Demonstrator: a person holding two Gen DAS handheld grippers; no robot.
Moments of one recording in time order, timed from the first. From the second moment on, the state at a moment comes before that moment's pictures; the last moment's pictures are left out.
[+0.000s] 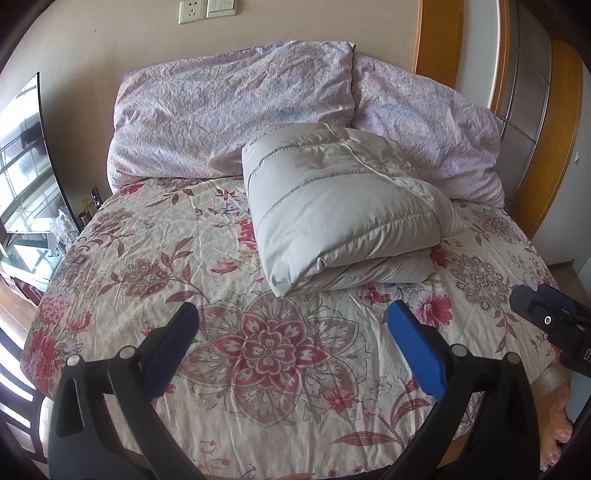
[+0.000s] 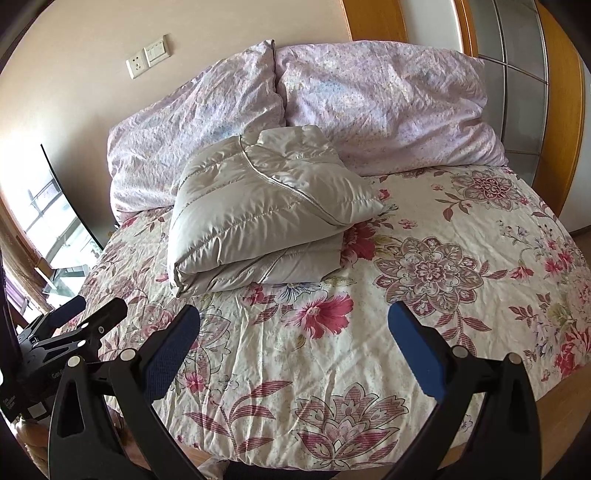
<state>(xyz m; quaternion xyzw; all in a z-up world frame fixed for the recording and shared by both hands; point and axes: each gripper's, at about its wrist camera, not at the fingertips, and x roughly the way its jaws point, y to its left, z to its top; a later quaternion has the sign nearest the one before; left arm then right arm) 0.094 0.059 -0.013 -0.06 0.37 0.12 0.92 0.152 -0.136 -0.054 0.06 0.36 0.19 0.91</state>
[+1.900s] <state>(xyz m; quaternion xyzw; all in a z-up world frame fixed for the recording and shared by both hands) 0.100 0.056 -0.017 -0.06 0.37 0.11 0.92 0.157 -0.135 -0.061 0.07 0.37 0.19 0.91</state>
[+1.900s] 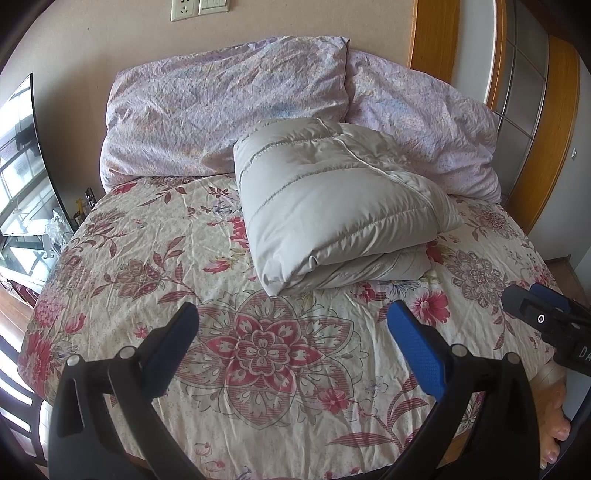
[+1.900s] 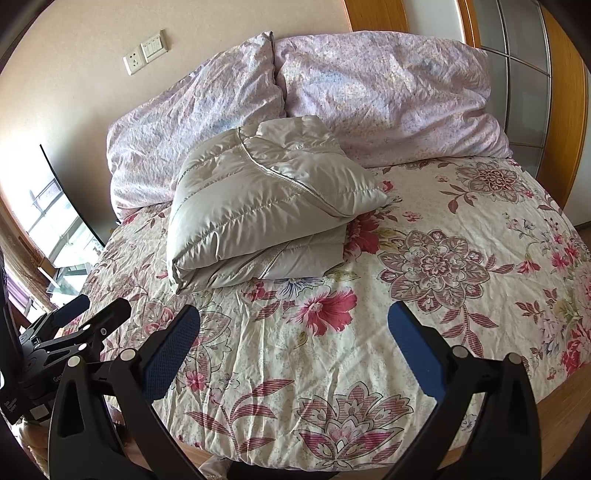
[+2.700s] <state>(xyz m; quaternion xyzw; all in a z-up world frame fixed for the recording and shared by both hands) 0.101 0.056 -0.019 -0.06 0.37 0.11 0.92 0.159 -0.138 -0.061 0.07 0.37 0.19 0.91</state>
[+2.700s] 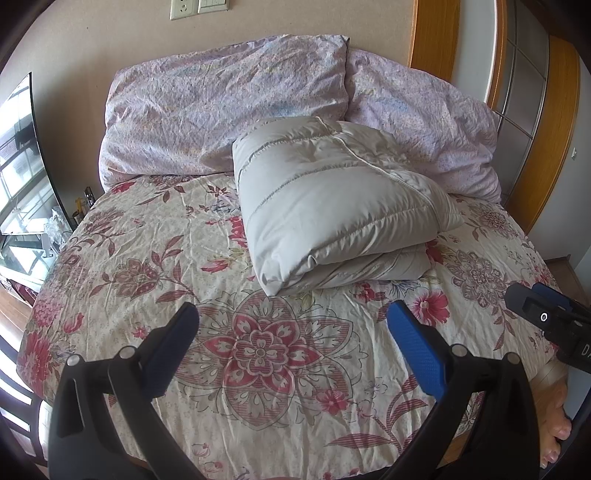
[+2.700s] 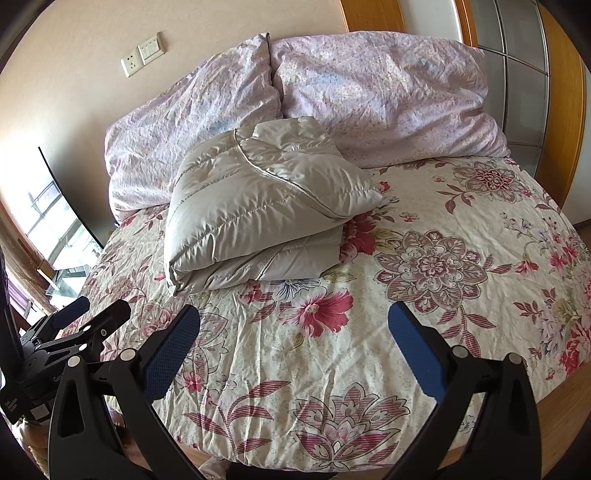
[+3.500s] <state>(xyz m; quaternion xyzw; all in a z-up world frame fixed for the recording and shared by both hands) 0.104 0.052 -0.023 -0.07 0.37 0.10 0.92 0.160 -0.139 -0.061 0.07 0.37 0.19 0.91</state>
